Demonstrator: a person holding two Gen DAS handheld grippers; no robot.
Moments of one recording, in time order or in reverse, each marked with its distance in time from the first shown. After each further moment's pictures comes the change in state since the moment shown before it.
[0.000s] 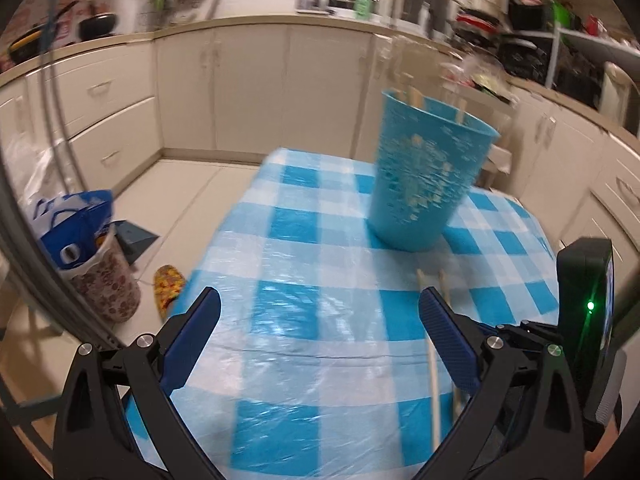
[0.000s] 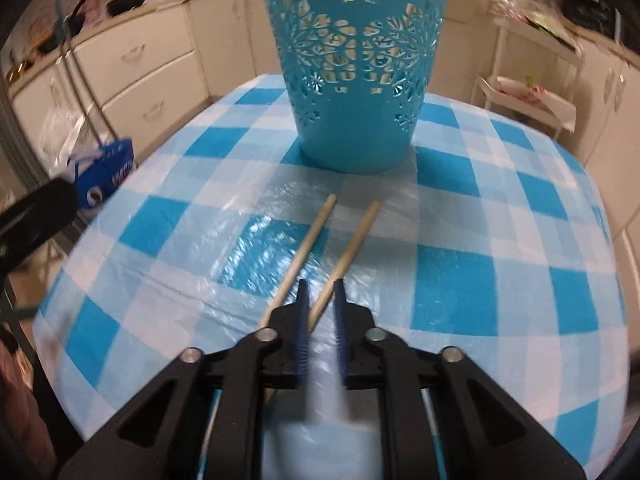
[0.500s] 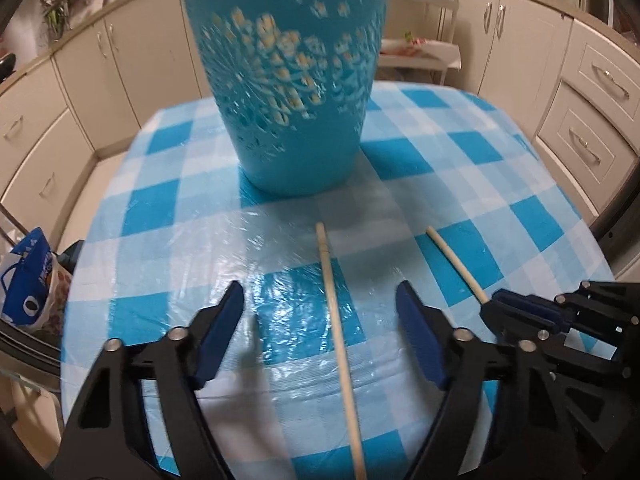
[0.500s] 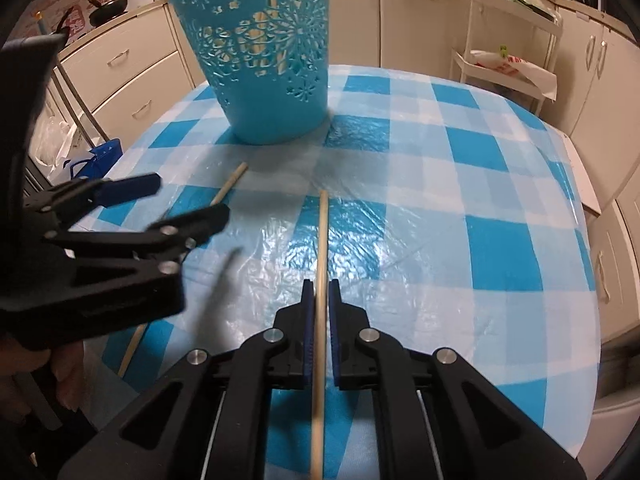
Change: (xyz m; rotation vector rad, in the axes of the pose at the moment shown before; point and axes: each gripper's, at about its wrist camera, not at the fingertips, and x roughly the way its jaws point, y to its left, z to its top) left arm 0.091 -0.094 -0.006 0.252 0.262 -0.083; right arm -0.021 -0.064 -0.020 0.061 0.035 0.010
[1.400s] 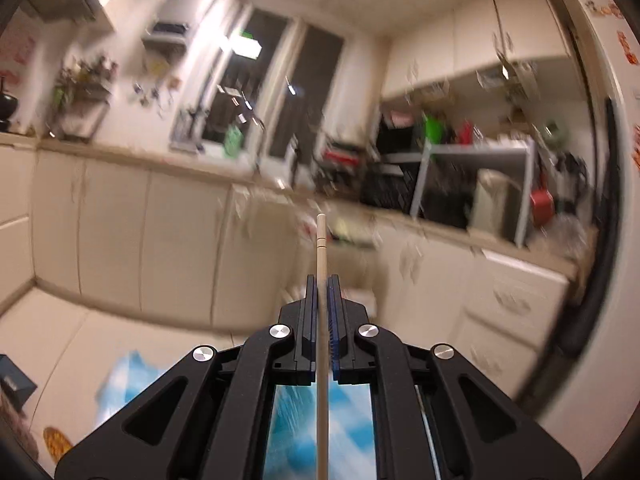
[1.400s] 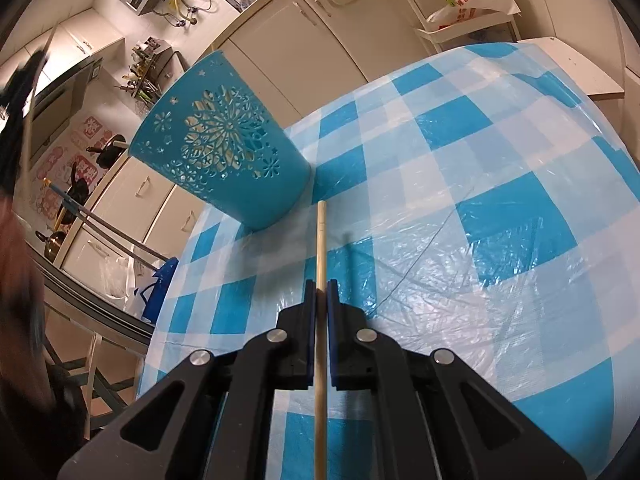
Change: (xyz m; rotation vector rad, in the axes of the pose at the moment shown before) left arm -0.168 0.044 0.127 -0.129 -0.855 -0.314; right arm 0.000 -0.064 -0.005 0.449 -0.163 0.331
